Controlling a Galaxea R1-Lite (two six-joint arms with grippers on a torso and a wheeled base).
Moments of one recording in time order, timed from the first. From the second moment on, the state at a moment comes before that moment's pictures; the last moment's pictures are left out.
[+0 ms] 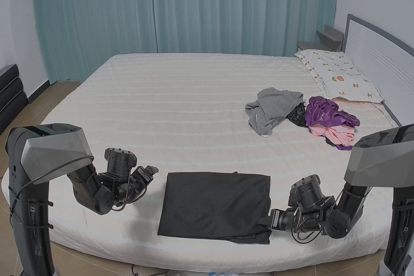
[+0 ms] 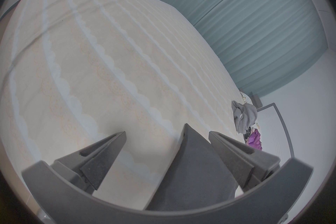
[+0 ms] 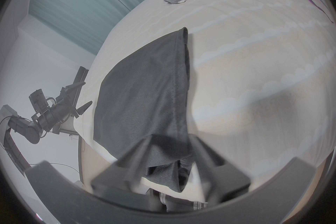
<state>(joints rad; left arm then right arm) -0.26 2.33 -0.76 -0.89 0.05 -0.99 0.52 2.26 -0.49 -0.90 0.12 0.72</state>
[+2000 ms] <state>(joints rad) -0.26 2.33 -0.76 -0.89 0.05 -0.99 0.36 2.35 -0.95 -0.62 0.13 0.68</state>
